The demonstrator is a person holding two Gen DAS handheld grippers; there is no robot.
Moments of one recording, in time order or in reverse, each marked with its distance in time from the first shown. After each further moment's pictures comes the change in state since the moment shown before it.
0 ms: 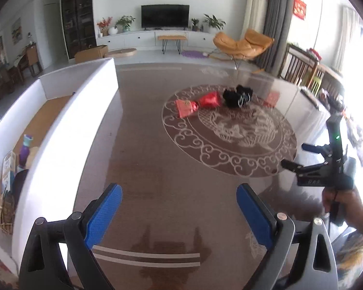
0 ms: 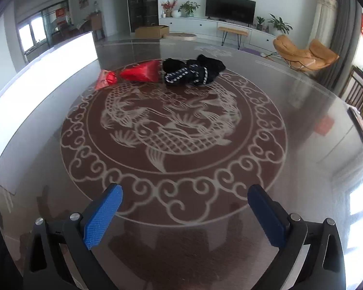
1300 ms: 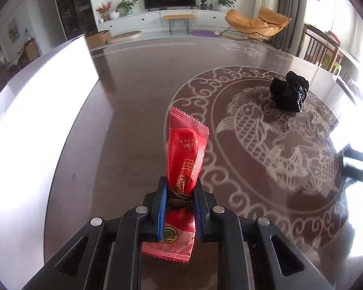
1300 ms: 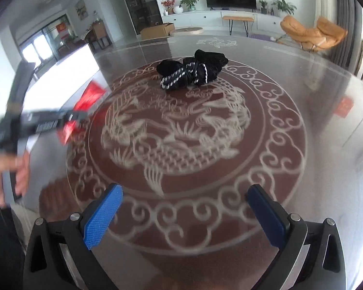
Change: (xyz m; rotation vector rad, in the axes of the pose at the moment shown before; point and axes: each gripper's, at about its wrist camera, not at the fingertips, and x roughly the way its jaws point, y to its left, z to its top) left arm 0.124 0.044 0.067 -0.023 0.085 0.081; right arm 0.031 -0.024 0.038 0.146 0.045 0.199
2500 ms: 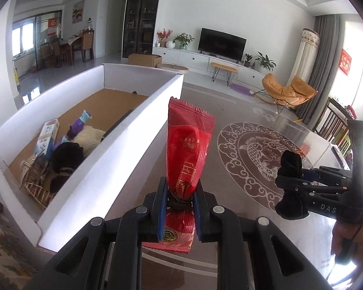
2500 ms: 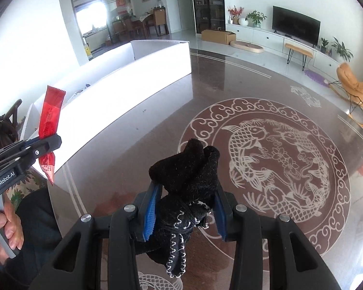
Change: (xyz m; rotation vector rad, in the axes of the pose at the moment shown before) left arm -0.172 0.069 -0.105 -0.329 -0.270 0.052; right arm -0.026 0.170 0.008 -0.382 -0.022 0.122
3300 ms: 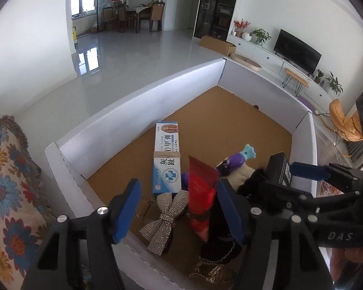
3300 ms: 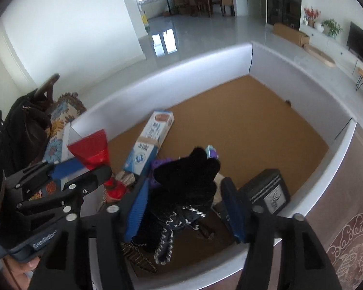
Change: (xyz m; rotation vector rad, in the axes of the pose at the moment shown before) left arm 0.030 0.227 0.074 -0.281 0.115 0.285; right arm 0.151 0.254 0.184 -0.225 0.202 0.255
